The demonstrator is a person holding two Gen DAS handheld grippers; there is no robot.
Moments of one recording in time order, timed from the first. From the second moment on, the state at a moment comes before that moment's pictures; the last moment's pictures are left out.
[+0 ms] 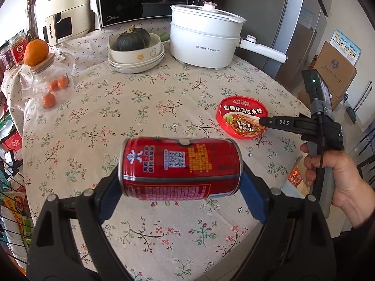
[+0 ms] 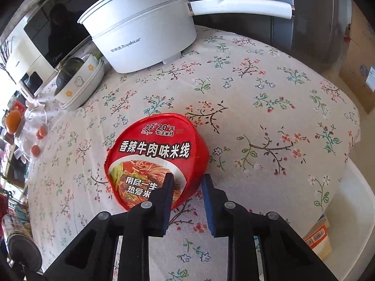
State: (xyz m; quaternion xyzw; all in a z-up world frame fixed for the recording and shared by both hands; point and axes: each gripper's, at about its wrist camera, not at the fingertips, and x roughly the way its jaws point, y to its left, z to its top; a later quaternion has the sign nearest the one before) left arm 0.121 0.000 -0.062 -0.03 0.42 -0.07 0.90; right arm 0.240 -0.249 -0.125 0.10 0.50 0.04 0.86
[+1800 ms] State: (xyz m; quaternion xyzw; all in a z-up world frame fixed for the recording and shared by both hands) left arm 0.093 -0.249 -0.095 0.07 0.42 -0.27 0.86; right arm 0.071 -0.498 -0.087 0.12 0.52 -0.09 0.84
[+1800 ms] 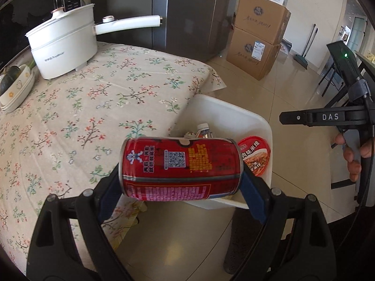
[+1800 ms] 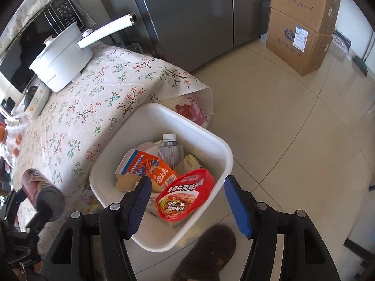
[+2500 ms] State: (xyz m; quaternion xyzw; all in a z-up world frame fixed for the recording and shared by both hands) left arm 0.100 -0.264 -0.109 0.06 0.45 -0.24 0.86; right arm 0.053 -0.505 -0.074 0.14 0.51 -0.12 0.84
